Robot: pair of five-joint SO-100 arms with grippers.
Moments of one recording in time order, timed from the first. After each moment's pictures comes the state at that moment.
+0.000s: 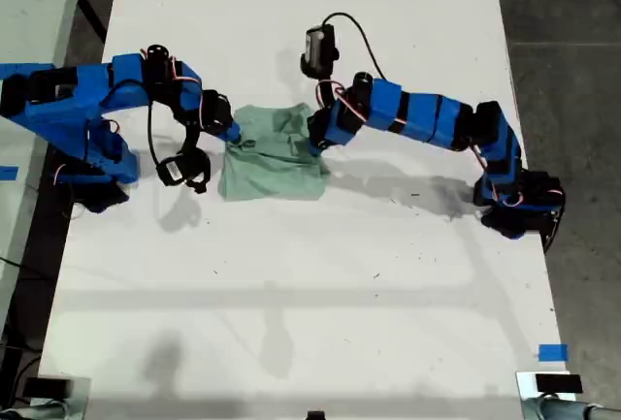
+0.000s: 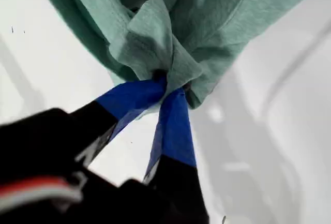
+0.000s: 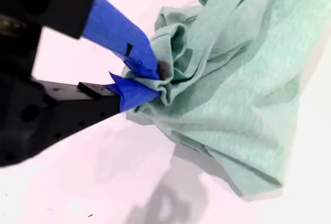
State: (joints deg) arm 0 -26.3 109.3 111.4 72.2 14.9; arm 1 17.2 54.4 41.3 77.9 -40.9
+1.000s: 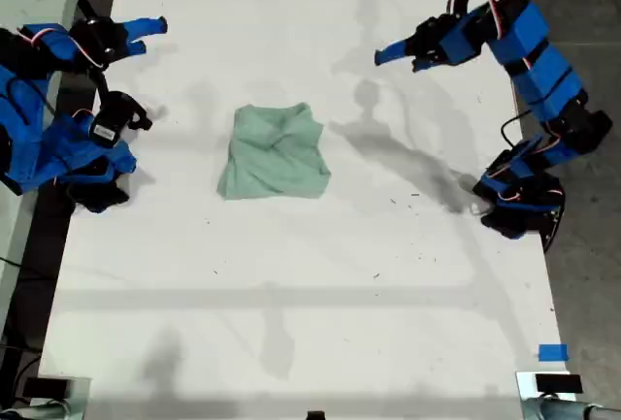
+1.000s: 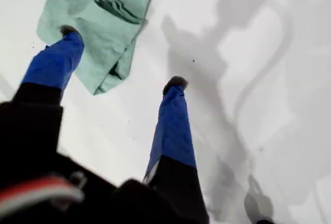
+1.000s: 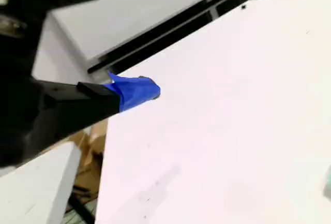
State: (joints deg) arm 0 -65.6 161.9 122.1 82.0 29.8; arm 1 45.5 110.3 79.4 87.1 -47.0
